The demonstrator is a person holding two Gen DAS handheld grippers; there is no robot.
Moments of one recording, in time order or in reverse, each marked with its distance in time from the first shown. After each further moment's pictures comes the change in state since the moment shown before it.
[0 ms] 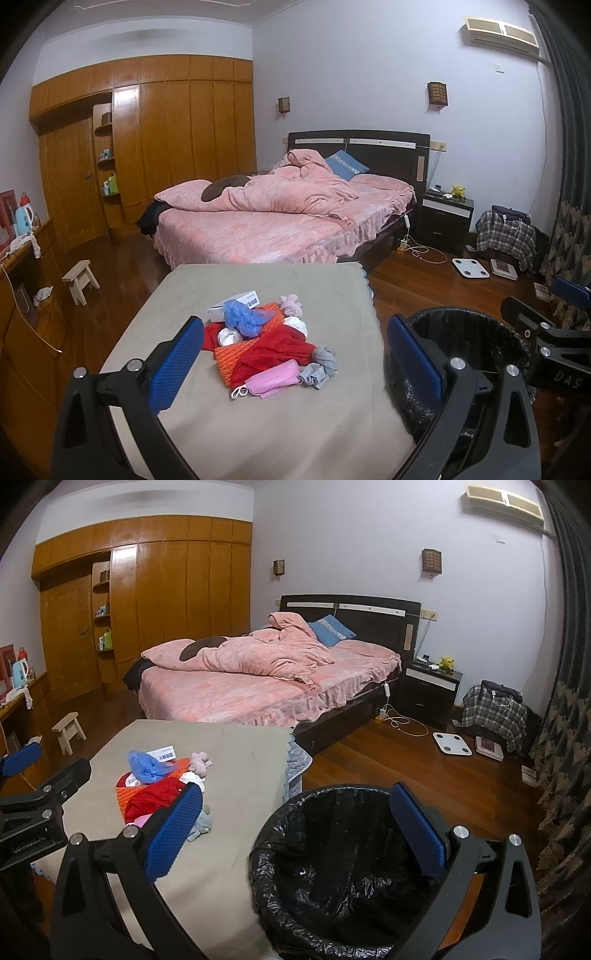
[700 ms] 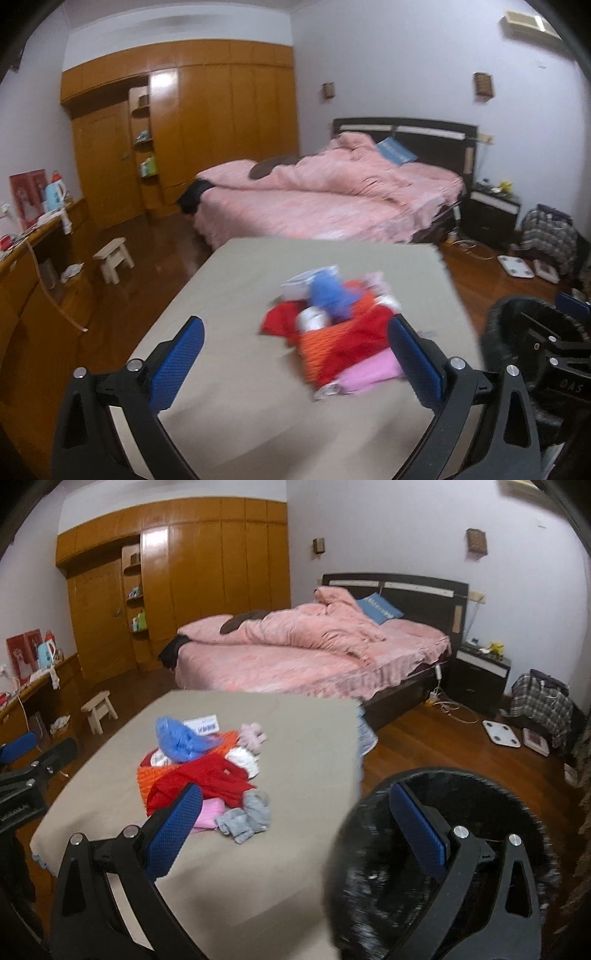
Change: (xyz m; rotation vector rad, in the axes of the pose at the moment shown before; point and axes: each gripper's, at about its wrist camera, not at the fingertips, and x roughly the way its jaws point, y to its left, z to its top) left arm 0.066 0.097 -0.044 -0.060 0.064 0.175; right arm 0.113 0.078 -0.040 -0.039 0.091 0.169
